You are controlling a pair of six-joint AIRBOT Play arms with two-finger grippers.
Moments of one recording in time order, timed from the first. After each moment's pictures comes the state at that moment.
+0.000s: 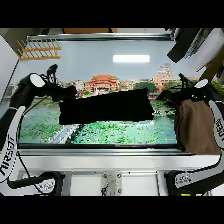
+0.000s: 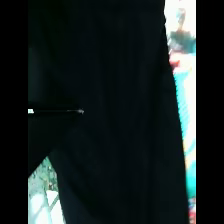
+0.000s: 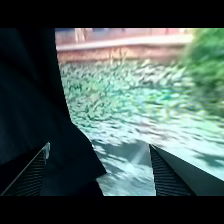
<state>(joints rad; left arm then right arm) -0.05 -1.42 1.23 1.15 -1.05 -1.60 -0.28 -1.71 1.30 -0.90 1.13 1.24</state>
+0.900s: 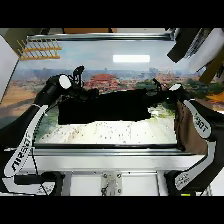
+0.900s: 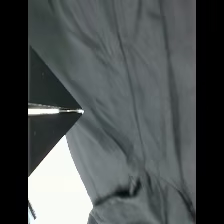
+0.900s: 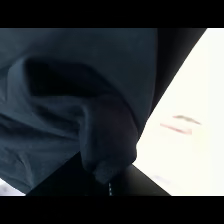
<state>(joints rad) -0.29 -1.52 1.33 1.15 -1.04 -1.68 -0.08 -1.84 1.33 -0.73 1.09 1.15</state>
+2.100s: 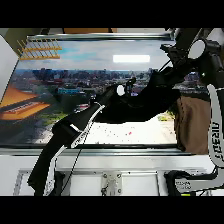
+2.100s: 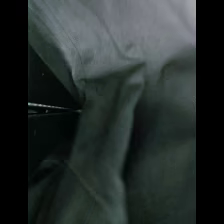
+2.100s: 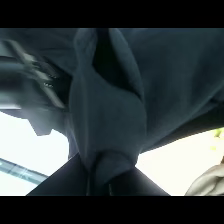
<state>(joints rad) -0.68 -2.19 2.01 0.95 -1.01 -1.72 0.10 -1.55 1.80 -1.34 1.60 1.44</state>
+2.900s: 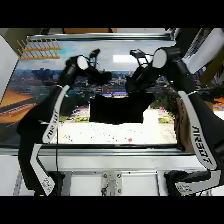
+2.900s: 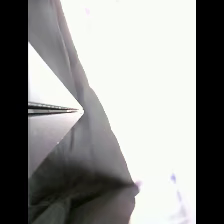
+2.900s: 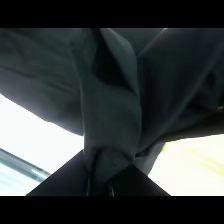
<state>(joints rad) -0.32 -1.94 2.01 1.18 -1.19 -1.71 0.40 -1.62 1.82 -1.35 1.48 1.61</state>
